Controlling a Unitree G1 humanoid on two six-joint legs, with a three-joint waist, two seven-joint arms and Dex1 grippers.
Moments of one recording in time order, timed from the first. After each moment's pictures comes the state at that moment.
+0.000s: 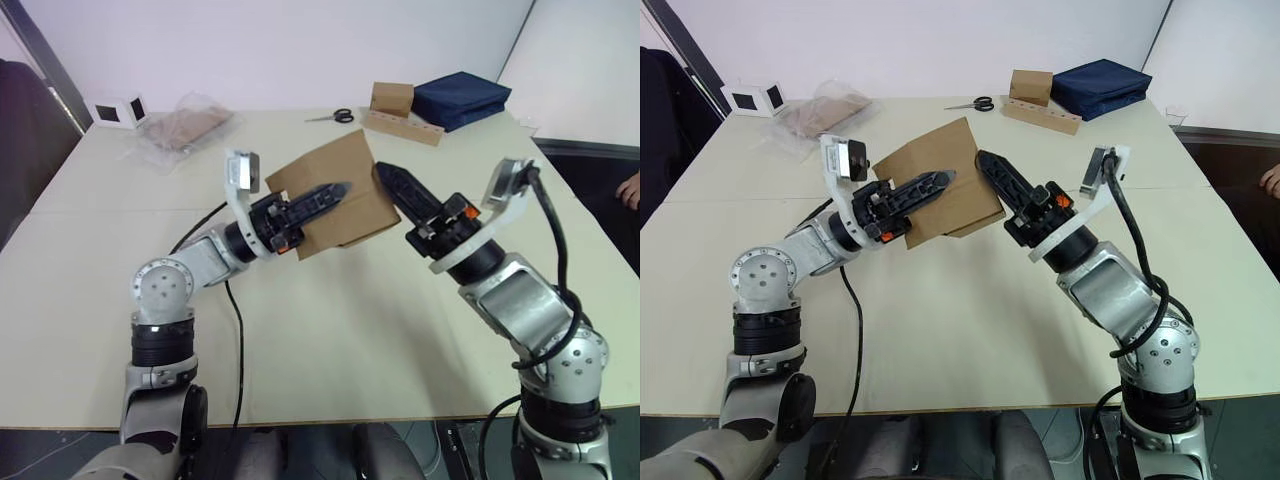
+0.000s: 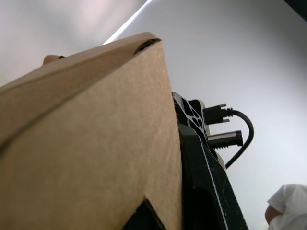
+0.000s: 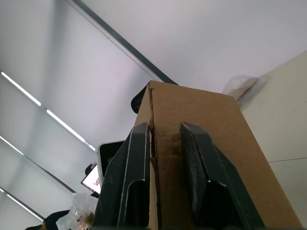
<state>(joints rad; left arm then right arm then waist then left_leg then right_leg) -0.66 0.22 0.22 -0.09 -1.28 1.02 -0.58 -0.38 -0.42 -0.09 -0.59 1.68 0.55 -0.24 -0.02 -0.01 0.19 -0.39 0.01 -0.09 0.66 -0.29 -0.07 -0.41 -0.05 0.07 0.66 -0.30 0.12</state>
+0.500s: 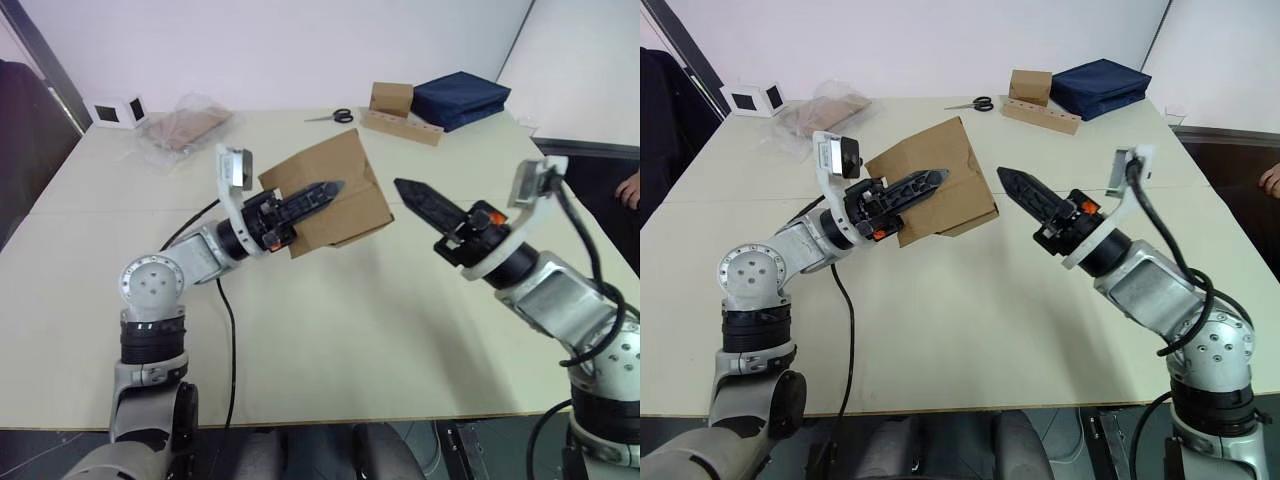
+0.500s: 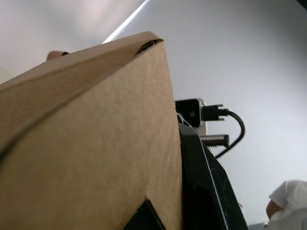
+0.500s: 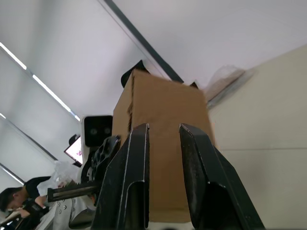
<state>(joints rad) -0.67 0.31 0.22 -0.08 -1.32 1.05 -0.61 -0.34 -0.66 -0.25 -0.50 1.75 0.66 -0.03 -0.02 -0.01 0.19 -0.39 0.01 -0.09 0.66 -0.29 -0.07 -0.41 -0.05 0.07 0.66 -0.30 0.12</state>
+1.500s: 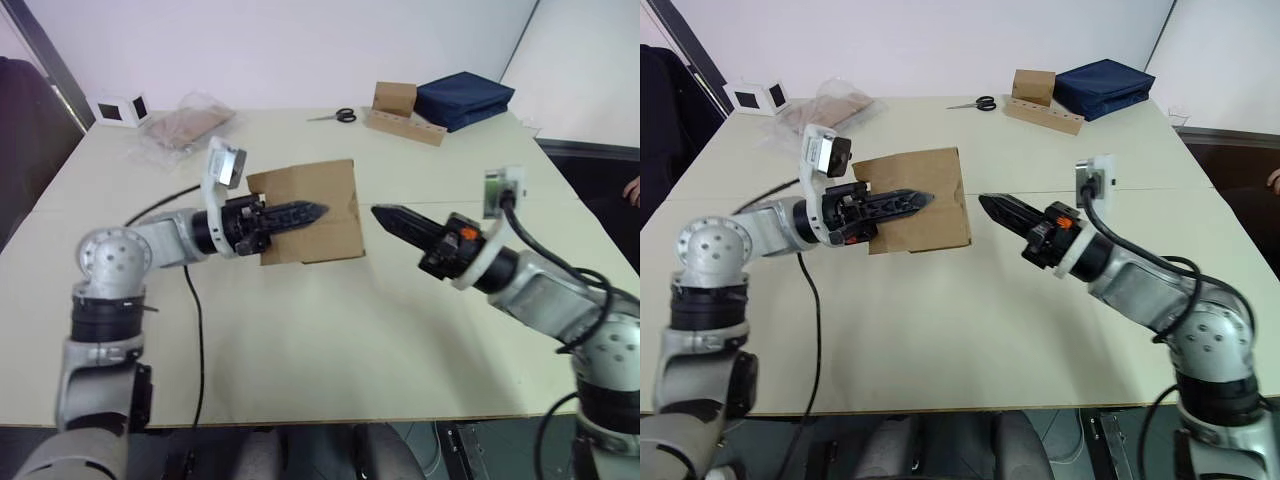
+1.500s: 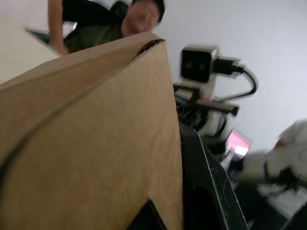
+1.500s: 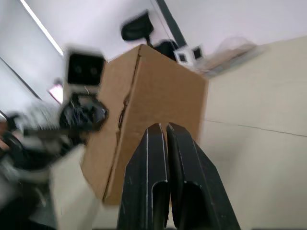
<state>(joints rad) -0.85 0.66 0.01 0.03 -1.07 1.11 -0.97 -0.31 -0.80 -0.20 -0.55 1.45 0.80 0.19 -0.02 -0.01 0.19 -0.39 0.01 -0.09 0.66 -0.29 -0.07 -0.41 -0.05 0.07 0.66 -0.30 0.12</state>
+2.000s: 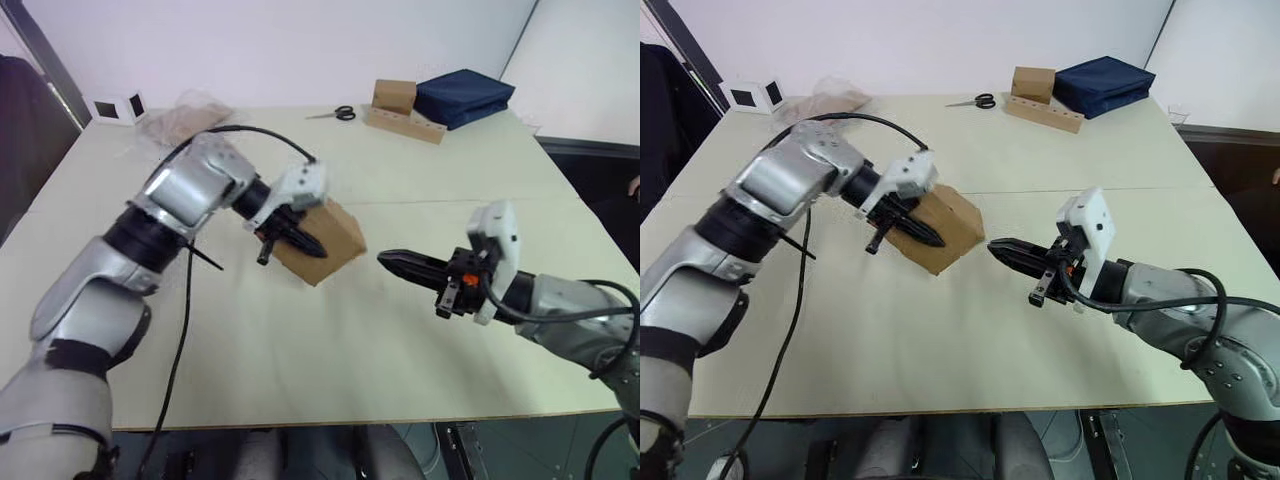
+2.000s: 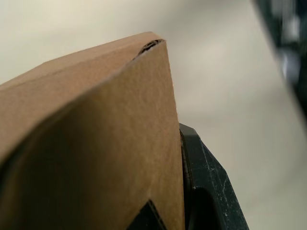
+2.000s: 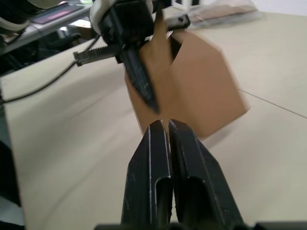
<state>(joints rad) -1.26 0.64 -0.70 0.35 -0.19 0.44 -1.56 -0.24 -0.86 -0.15 -0.69 1.16 0.80 0.35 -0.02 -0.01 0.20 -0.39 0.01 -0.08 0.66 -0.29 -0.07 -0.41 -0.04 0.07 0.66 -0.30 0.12</state>
